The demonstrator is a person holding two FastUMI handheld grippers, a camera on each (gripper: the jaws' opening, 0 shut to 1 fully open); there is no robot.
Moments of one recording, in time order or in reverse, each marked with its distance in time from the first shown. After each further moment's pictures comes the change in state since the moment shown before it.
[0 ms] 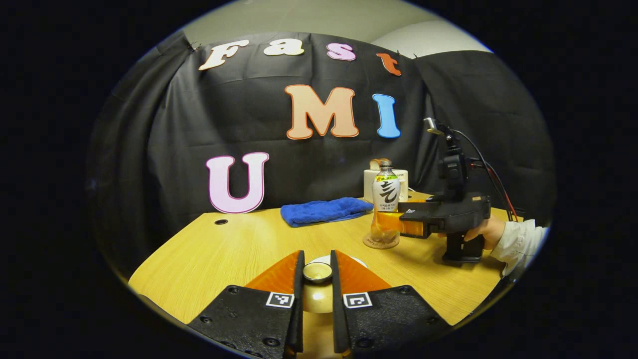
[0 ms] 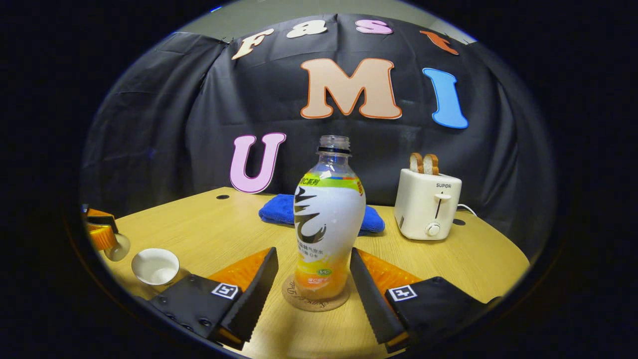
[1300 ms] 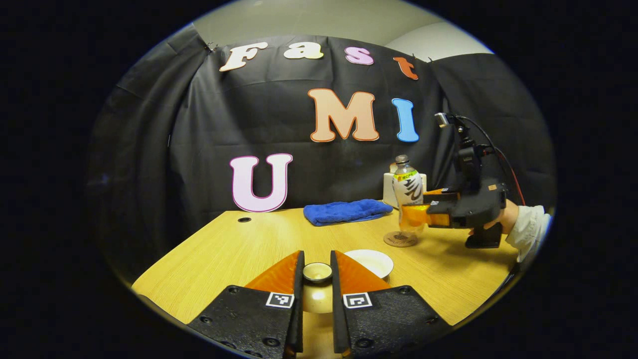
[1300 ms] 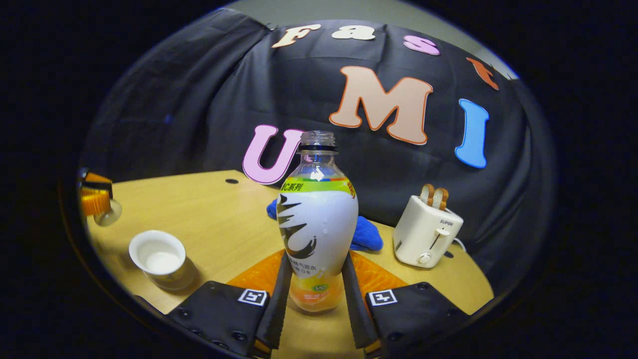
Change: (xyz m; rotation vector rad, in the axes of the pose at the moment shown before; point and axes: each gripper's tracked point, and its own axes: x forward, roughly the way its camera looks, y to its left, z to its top) left arm -0.032 0.038 -0.004 -0.021 -0.012 0.113; right arm 0.008 0.022 0.023 -0.148 -0.011 0.061
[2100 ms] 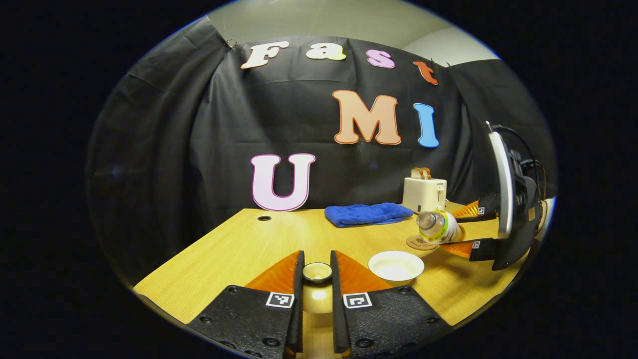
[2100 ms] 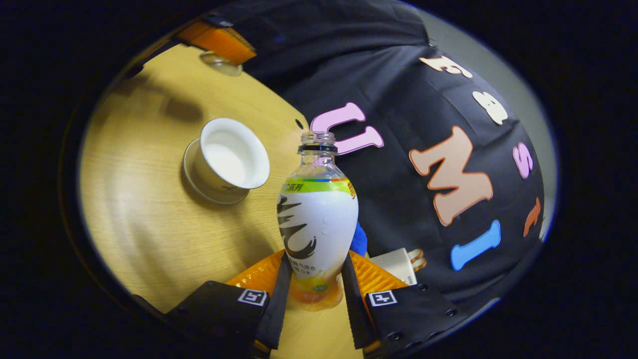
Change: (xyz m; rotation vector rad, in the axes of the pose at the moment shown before) left arm 0.000 0.045 -0.002 -0.039 -0.016 0.082; right arm -0.068 0.052 -0.031 -0.797 0.095 0.074
